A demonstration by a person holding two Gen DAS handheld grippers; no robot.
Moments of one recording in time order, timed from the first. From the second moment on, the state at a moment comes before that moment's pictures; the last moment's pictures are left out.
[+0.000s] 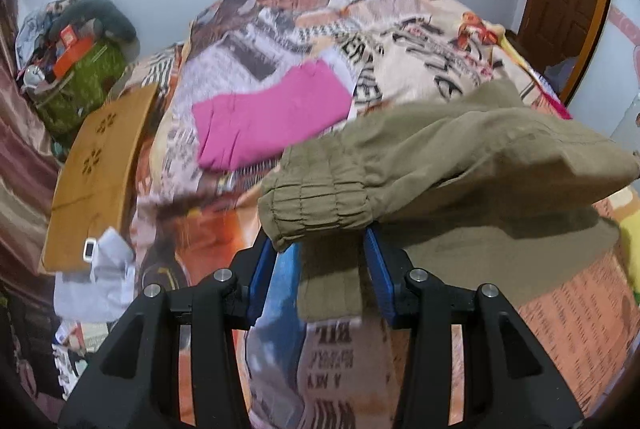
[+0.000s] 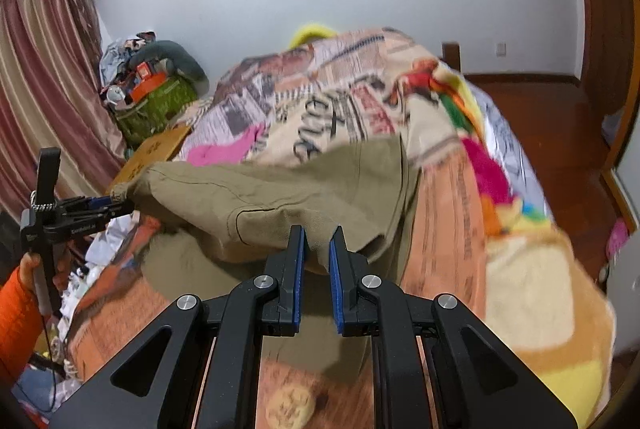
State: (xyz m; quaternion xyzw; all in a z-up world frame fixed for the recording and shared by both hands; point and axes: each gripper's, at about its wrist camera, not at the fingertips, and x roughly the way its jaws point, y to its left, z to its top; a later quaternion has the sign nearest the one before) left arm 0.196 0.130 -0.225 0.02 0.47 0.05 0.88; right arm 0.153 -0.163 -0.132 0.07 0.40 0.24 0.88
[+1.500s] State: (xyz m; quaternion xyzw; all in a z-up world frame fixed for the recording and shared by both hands) left arm 0.194 0.166 -0.267 -0.15 0.54 0.03 0.83; right arm 0.108 -0.155 -0.185 0.10 0.49 0.21 0.84
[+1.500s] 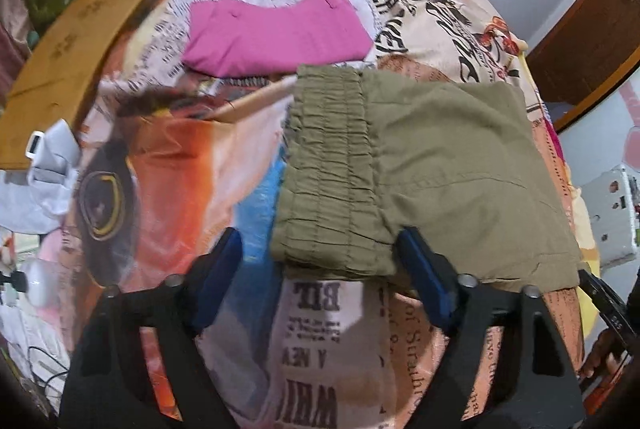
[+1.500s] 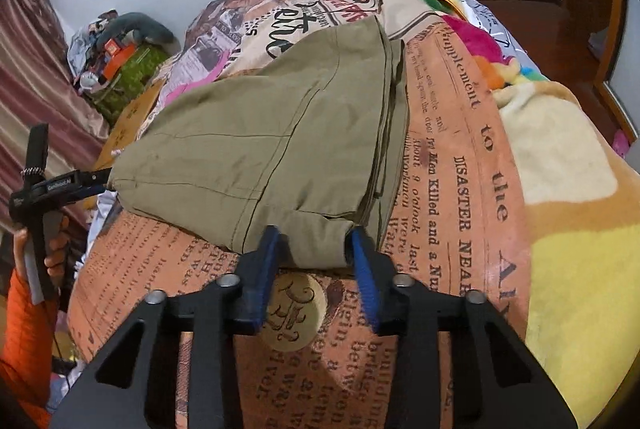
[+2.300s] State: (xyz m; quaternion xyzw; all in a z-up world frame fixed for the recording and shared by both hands) left arm 0.181 0.136 -0.269 -0.05 0.50 0.04 0.86; right arm 0.116 -0.154 -0.191 0.04 0.48 0.18 0.86
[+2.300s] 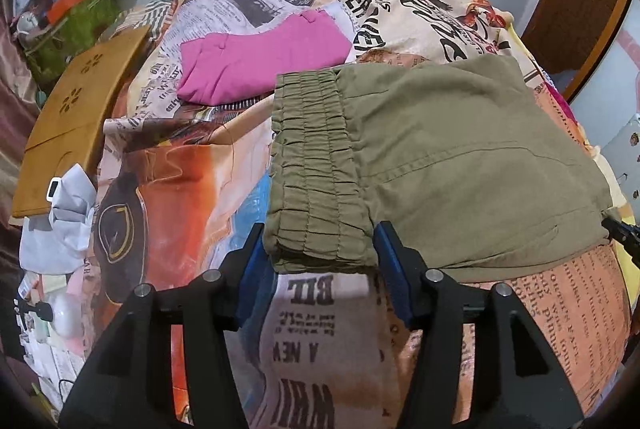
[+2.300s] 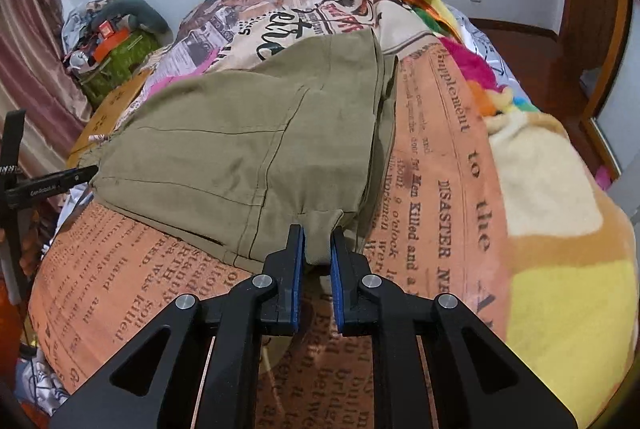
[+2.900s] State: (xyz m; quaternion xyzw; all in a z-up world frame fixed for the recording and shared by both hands) left arm 0.172 0.131 -0.197 0.00 0.43 0.09 0.90; right arm 0.111 -0.144 -0.121 0.01 0.42 0.18 0.89
